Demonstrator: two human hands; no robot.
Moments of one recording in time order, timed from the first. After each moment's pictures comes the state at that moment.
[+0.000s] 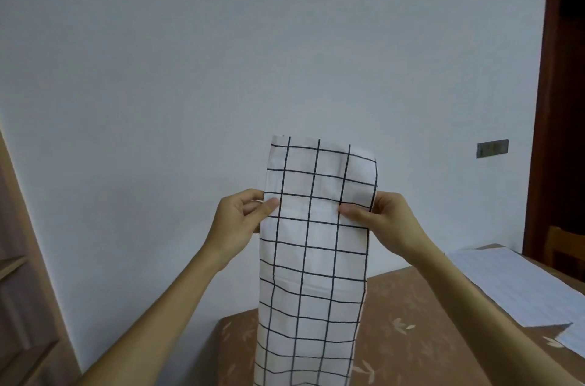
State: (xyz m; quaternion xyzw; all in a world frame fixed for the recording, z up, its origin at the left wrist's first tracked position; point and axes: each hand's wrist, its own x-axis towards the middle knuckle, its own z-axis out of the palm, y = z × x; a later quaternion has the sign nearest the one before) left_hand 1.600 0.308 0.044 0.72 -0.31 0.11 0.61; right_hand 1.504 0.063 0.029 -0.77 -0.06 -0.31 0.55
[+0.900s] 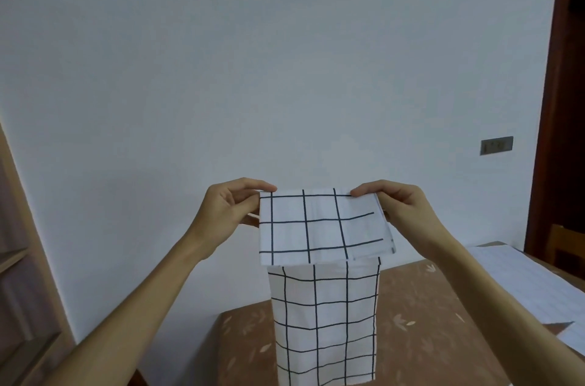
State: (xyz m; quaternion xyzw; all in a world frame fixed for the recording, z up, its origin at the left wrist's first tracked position) left_hand 1.595 0.327 0.061 0.71 -0.36 0.08 0.60; right_hand 1.496 0.049 0.035 -0.73 -0.11 -0.30 0.61
